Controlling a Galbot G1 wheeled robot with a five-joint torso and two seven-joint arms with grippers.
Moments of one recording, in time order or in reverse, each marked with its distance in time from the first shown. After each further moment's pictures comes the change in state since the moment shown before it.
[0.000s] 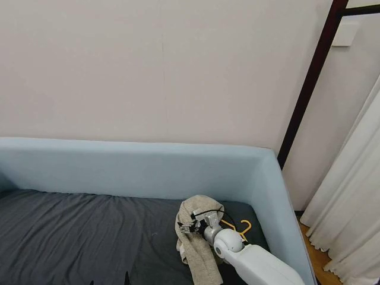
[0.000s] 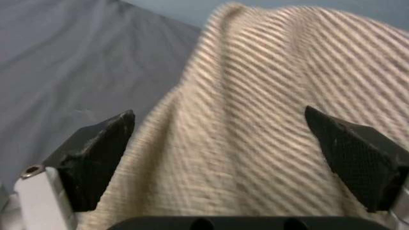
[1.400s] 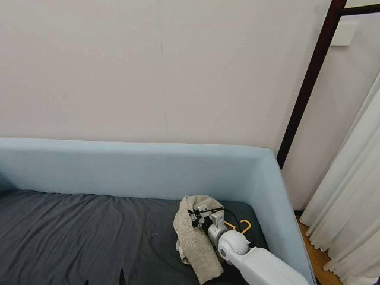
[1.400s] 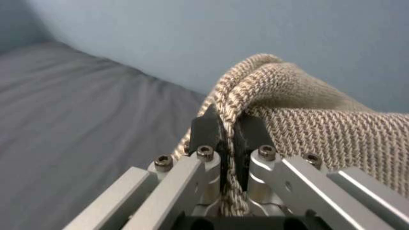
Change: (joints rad) left arm -0.025 0.004 -0.014 0.011 -0.027 -0.024 -0.013; right arm -0.042 -0.094 0.026 0.248 0.075 0.115 0.017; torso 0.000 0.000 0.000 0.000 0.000
